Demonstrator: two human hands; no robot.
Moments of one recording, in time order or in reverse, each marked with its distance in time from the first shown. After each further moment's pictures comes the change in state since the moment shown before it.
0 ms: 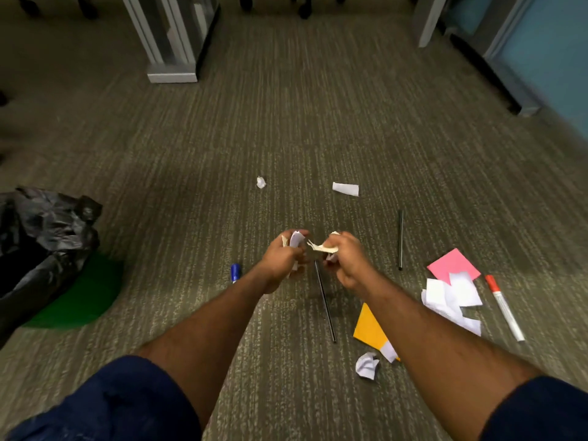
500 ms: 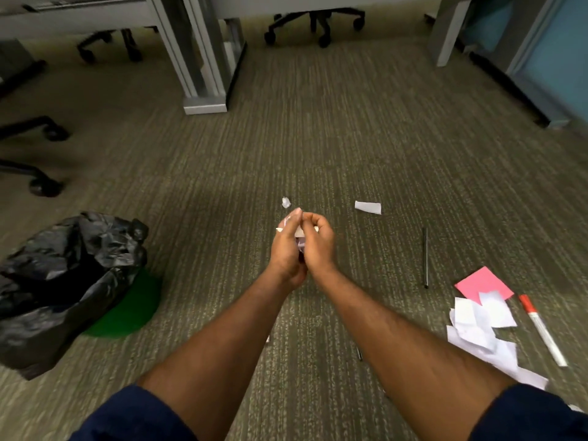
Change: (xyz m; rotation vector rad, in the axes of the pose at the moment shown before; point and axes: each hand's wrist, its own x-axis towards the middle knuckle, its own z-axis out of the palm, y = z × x) left_hand -0.026 0.062 -0.008 -0.364 0.150 0.141; right_hand -0.036 -0.030 0.112 -0.017 0.067 -0.366
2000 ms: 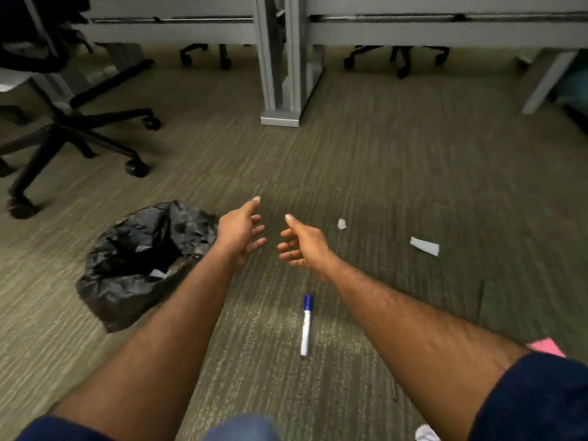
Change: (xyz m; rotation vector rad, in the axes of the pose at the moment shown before) left_hand -0.035 0.140 -0.131 0.138 0.465 0.056; right_hand -0.032 -0.056 0.106 -0.316 -0.597 0.343
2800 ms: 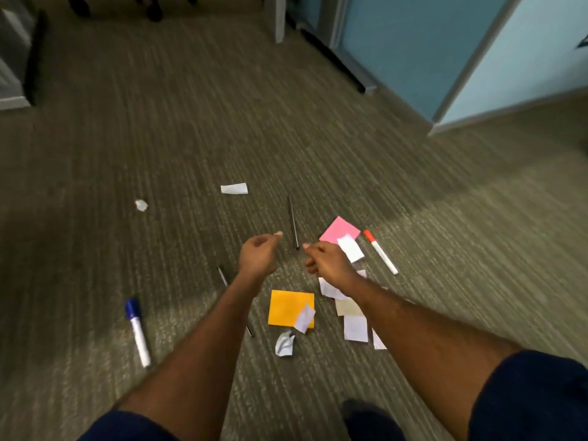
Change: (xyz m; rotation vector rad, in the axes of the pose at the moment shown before) left_hand -0.113 -0.228 0.268 0.382 -0.616 -0.116; right_hand -0.148 0.210 -0.296 -0.038 0.719 0.077
